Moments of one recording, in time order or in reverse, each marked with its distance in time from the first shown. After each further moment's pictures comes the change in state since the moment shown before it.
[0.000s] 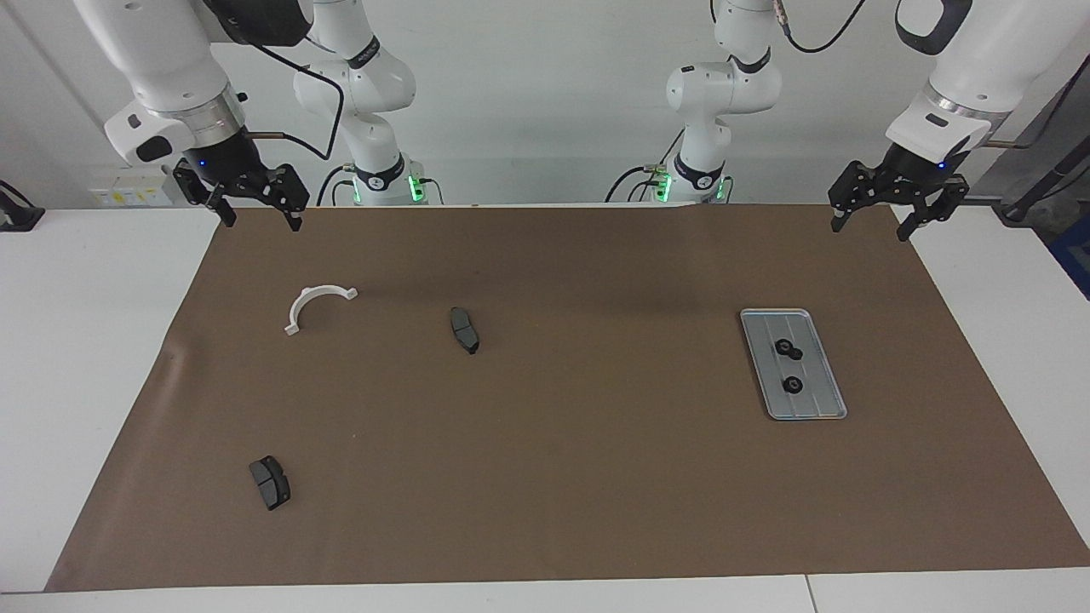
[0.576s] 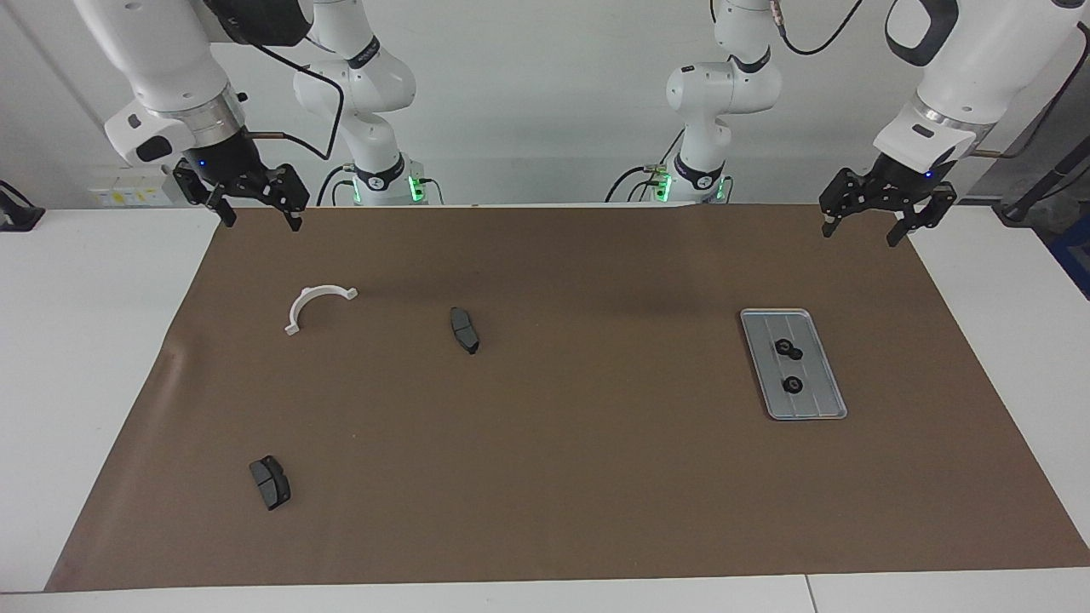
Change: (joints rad) left arm -0.008 -0.027 -0.012 -0.131 0.000 0.129 -0.001; right arm 0.000 0.000 0.000 0.000 0.000 0.000 0.000
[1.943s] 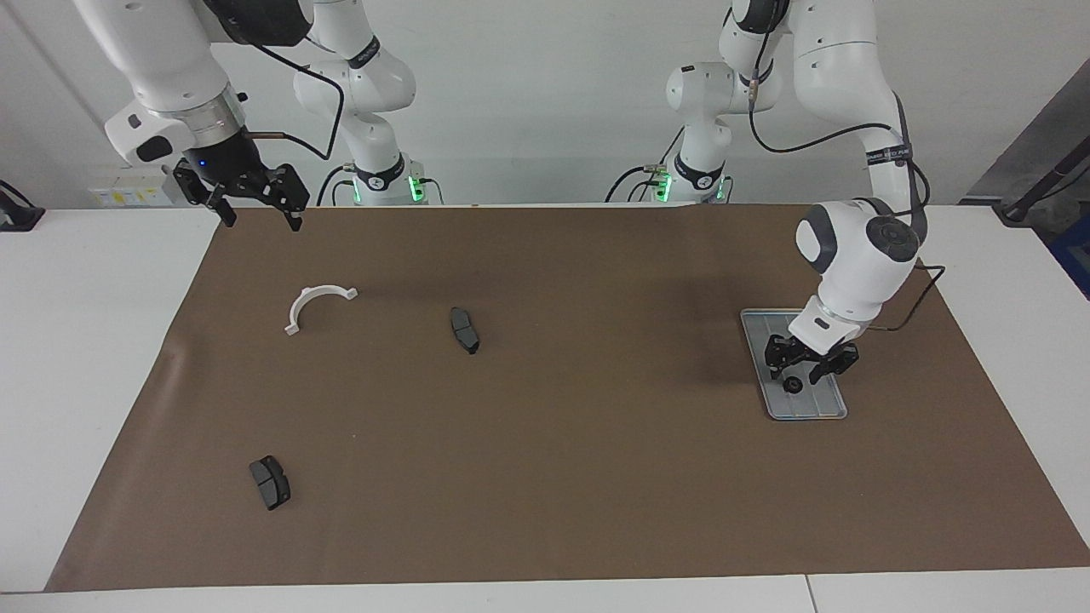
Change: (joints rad) left arm -0.004 0.351 0.003 -0.256 0.000 0.623 -0.006; right arm 0.000 0.000 0.000 0.000 0.000 0.000 0.000
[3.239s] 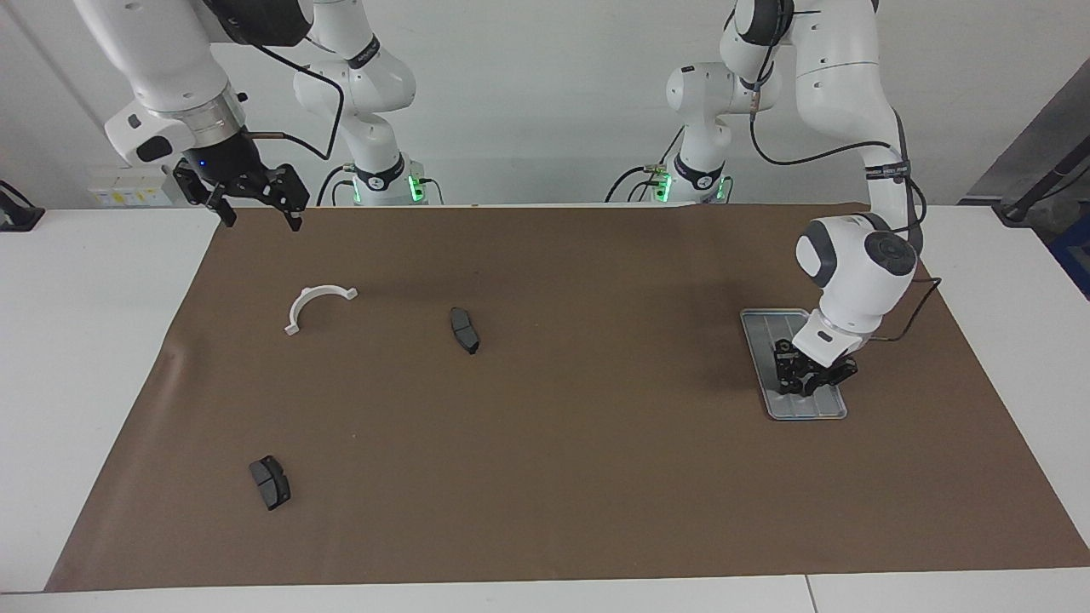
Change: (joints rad) left arm 0.016 0.055 0.003 0.000 0.000 0.083 -0.004; right arm 0.000 0.000 0.000 0.000 0.000 0.000 0.000
